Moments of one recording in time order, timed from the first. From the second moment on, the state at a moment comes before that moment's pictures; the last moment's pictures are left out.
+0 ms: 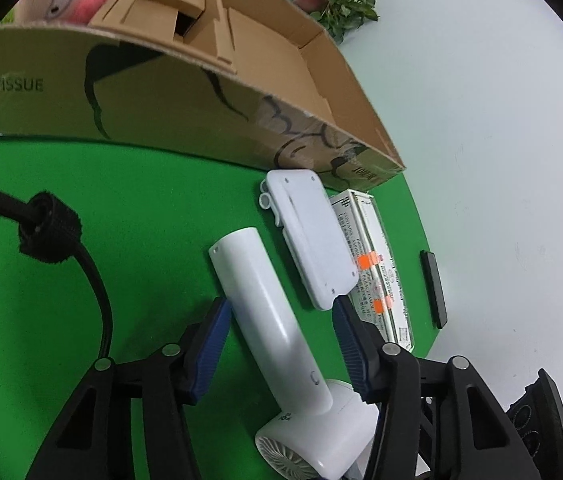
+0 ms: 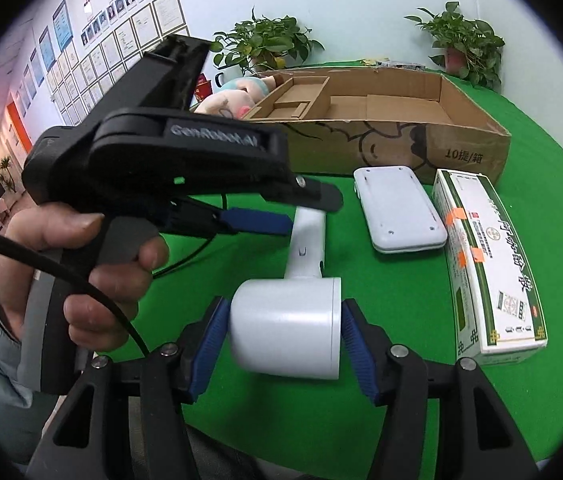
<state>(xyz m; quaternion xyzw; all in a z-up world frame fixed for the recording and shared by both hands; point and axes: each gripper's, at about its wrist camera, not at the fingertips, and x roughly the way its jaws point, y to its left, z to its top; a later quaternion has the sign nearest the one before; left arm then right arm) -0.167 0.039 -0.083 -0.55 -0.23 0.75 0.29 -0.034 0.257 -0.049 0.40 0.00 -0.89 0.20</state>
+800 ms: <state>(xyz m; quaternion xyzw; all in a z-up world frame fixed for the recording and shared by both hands) -0.164 0.043 -0.060 -0.53 -0.21 0.78 0.28 -0.032 0.253 -0.049 0.40 0.01 -0.90 0.18</state>
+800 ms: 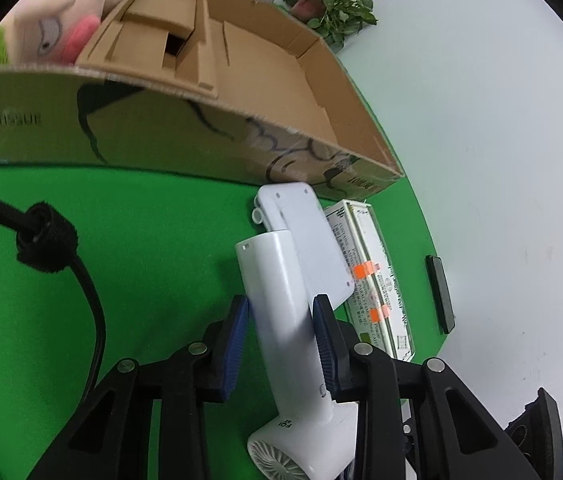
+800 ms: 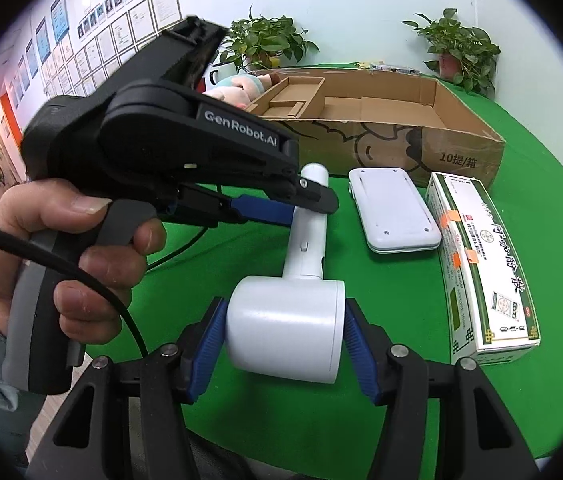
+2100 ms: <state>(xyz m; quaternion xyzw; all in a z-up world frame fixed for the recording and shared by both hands) -0.262 0.063 0.102 -0.40 -0.12 0.86 0.28 -0.144 0.254 0.039 0.32 -0.03 -0.93 0.19</state>
